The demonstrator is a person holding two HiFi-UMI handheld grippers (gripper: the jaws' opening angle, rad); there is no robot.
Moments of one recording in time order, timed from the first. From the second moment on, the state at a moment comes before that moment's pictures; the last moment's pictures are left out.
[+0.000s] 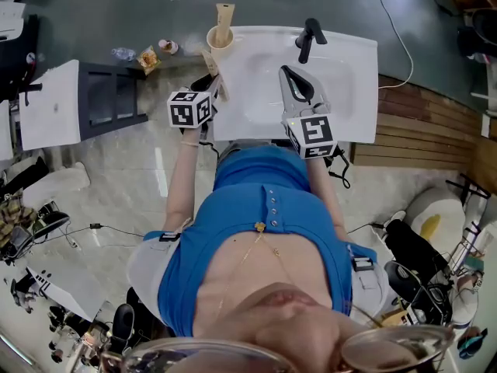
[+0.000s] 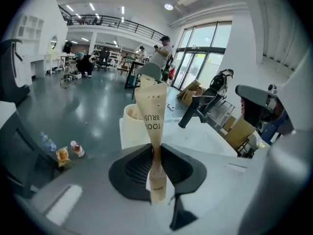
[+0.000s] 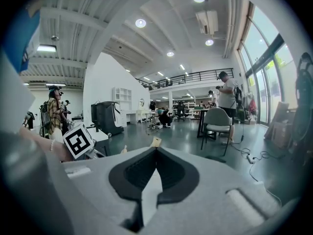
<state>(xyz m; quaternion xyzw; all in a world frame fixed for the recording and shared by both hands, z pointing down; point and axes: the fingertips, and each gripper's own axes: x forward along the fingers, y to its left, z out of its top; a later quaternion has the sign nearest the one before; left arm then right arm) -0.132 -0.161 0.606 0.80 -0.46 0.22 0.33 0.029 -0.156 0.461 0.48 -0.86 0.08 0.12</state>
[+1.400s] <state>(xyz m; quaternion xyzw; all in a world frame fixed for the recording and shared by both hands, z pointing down) -0.130 -0.132 0.709 0.73 -0.44 0.26 0.46 0.020 -0.155 0.472 0.48 -0.86 0.09 0.14</state>
